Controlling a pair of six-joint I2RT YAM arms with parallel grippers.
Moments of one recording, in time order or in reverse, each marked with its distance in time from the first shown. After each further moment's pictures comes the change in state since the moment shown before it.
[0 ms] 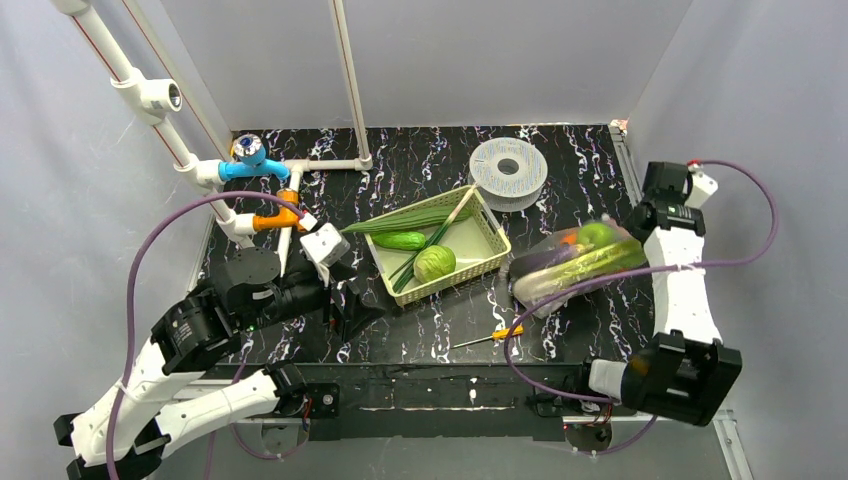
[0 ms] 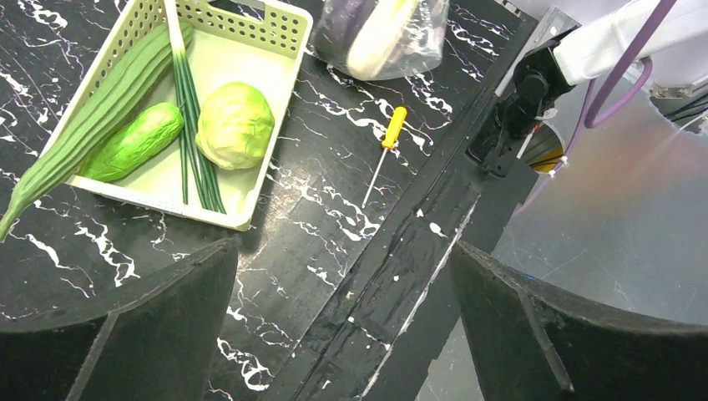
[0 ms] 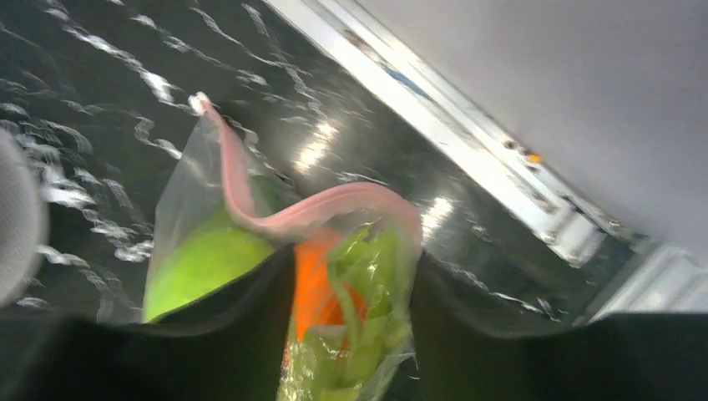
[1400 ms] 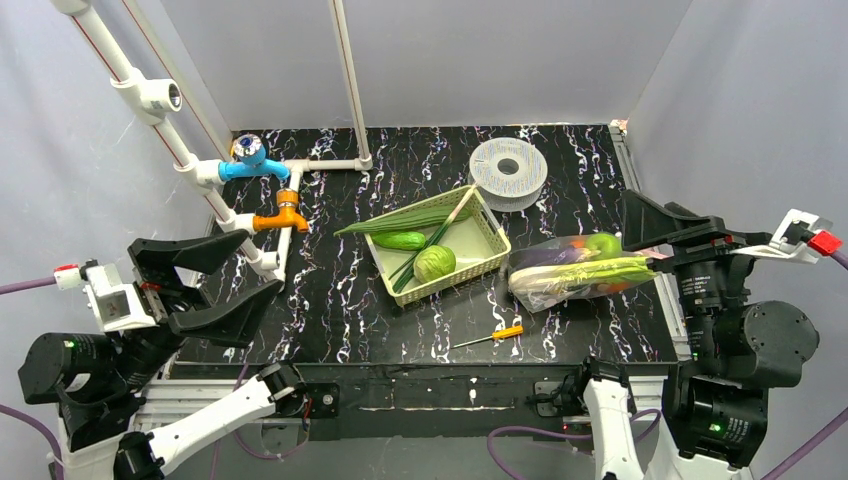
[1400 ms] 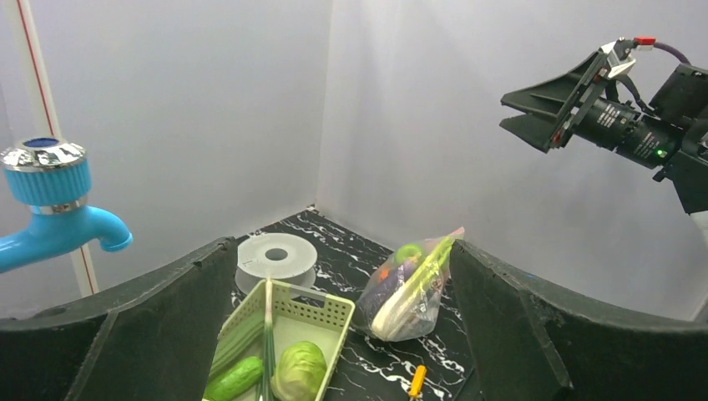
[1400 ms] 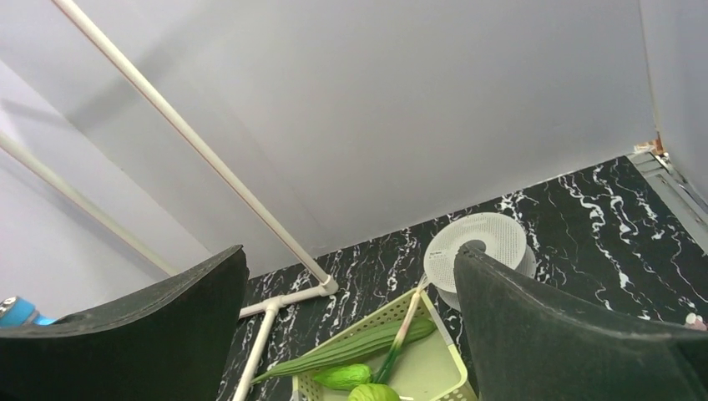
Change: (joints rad) left arm 0.000 -0.331 0.114 0.351 -0.175 0.084; right arm -0.023 -0.748 0.251 0.123 -0.707 0.168
